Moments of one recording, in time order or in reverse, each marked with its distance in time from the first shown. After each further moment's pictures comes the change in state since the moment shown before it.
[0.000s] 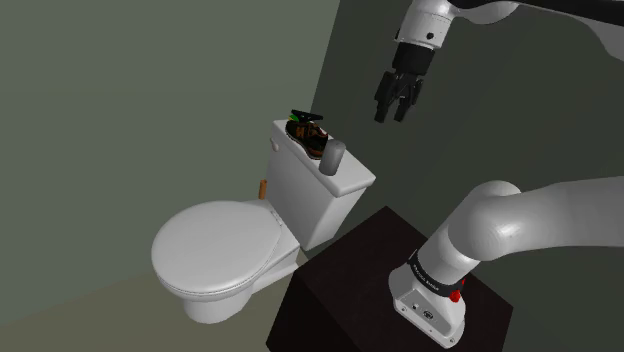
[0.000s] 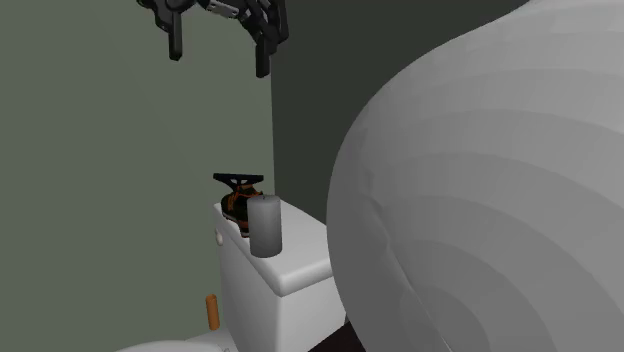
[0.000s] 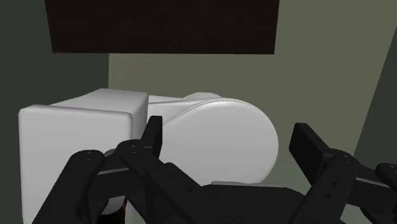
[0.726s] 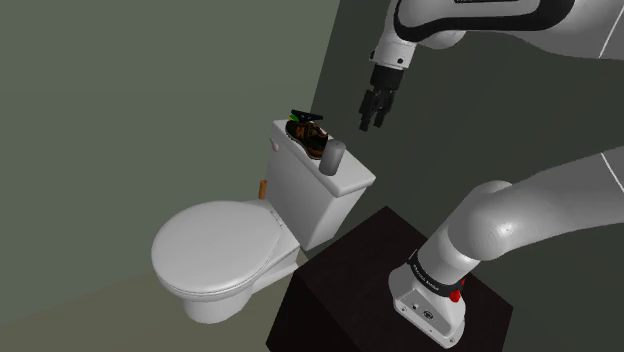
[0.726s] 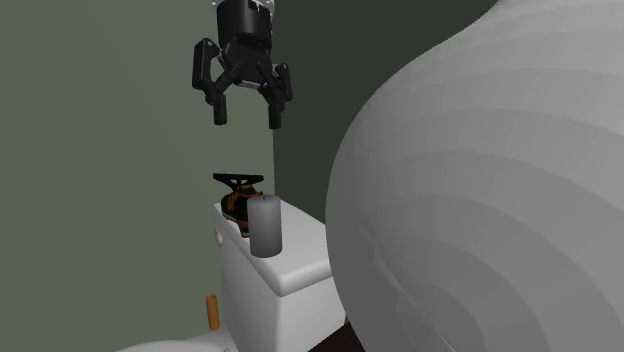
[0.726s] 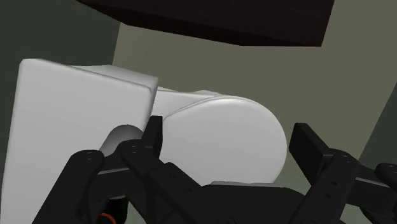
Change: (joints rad) arm -0.003 0.233 -0.112 -0.002 -0.098 0.206 -0.258
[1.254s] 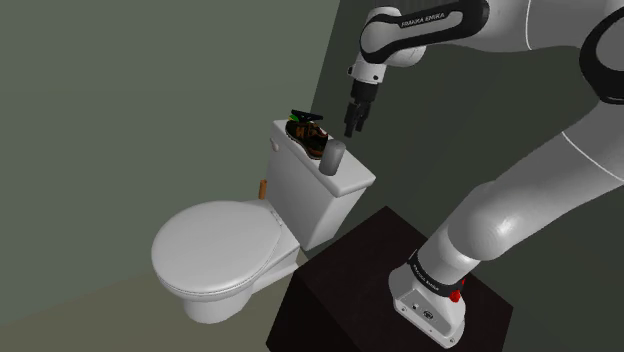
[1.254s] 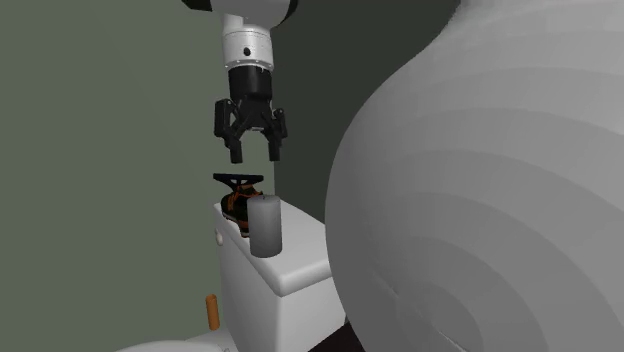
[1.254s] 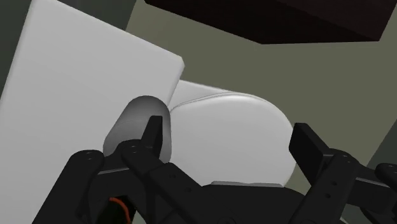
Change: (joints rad) arm 0.001 0.293 -0.075 0.092 -0.033 0.183 -0.216
